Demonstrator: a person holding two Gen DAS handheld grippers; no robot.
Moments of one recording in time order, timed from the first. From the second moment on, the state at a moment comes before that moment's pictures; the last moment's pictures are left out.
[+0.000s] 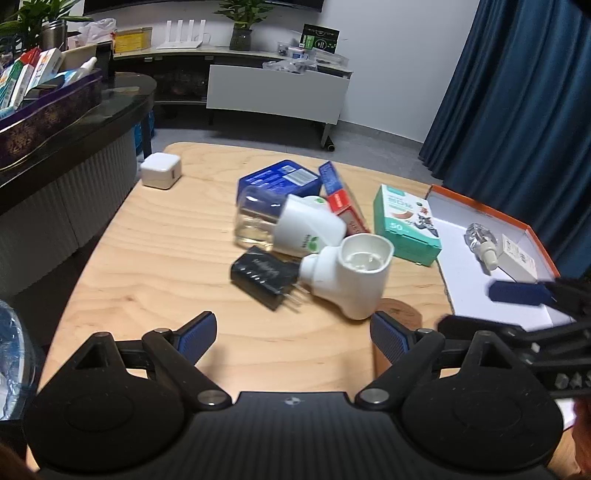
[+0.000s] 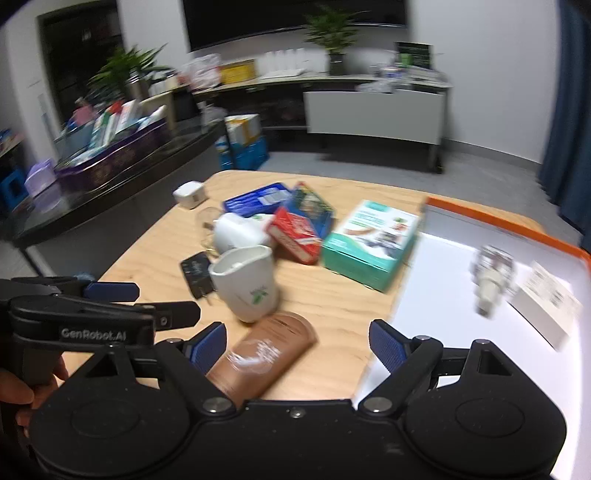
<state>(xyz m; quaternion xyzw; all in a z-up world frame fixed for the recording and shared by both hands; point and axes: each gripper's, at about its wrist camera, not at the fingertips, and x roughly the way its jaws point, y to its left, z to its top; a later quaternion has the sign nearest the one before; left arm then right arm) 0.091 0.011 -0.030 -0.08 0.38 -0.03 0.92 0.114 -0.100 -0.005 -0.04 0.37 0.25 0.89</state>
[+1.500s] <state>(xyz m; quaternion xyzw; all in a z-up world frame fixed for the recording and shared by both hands) 0.144 0.007 -0.061 -0.02 0.36 0.00 0.93 0.114 -0.146 0.029 0.01 0.31 0.21 0.93</state>
